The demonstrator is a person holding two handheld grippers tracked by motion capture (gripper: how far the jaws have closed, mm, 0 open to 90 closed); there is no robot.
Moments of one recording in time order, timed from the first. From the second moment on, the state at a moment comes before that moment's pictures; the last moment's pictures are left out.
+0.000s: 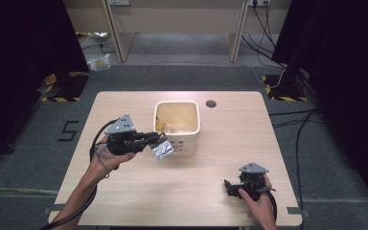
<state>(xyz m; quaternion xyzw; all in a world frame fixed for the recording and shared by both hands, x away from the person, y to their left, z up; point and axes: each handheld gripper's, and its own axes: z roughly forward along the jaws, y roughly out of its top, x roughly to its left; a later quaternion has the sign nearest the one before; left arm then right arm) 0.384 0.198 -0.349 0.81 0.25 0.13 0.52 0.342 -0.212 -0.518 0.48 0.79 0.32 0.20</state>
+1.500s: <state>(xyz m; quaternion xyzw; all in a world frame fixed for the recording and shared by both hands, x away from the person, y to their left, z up) 0.459 0.164 -0.322 0.79 0.29 0.15 0.52 0.342 -0.212 -0.518 0.48 0.79 0.32 0.20</state>
